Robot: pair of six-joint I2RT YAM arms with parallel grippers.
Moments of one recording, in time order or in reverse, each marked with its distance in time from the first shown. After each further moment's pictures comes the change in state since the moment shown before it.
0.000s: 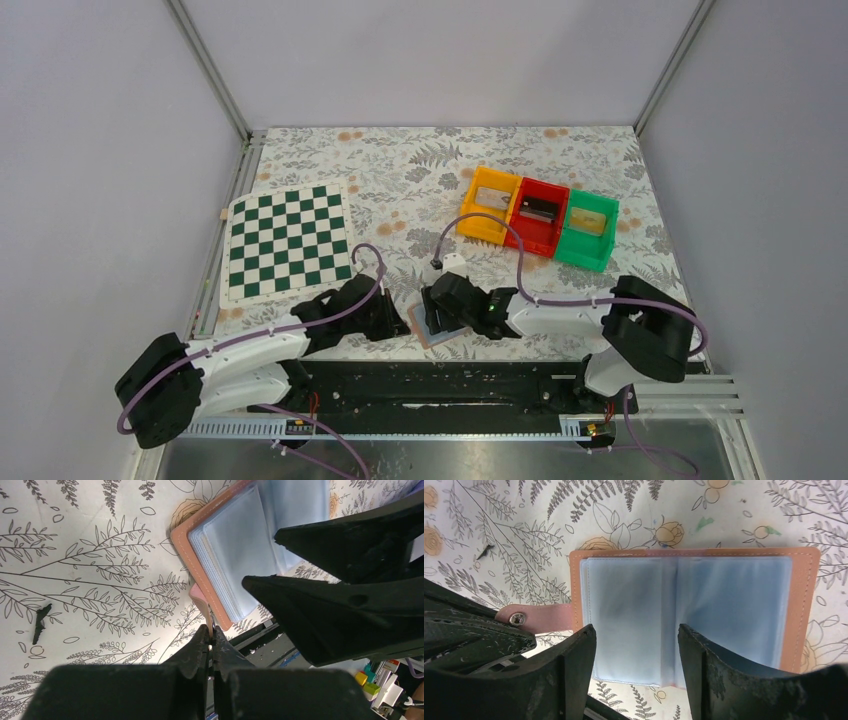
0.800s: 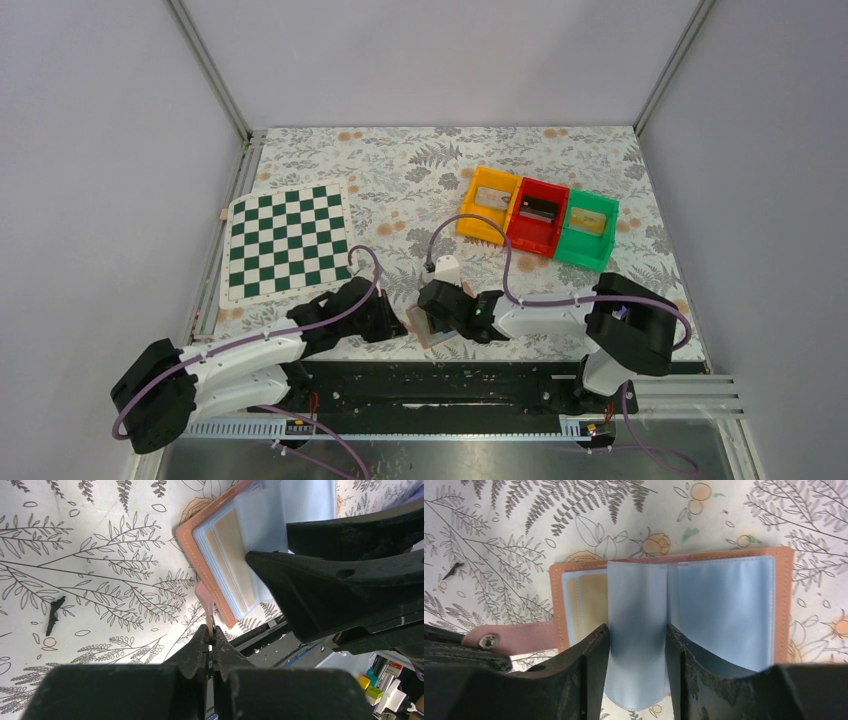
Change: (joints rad) left arm 0.000 -0.045 -0.019 -0.018 -0.024 -0.005; right arm 0.065 0.104 0.071 -0.043 0.154 0.006
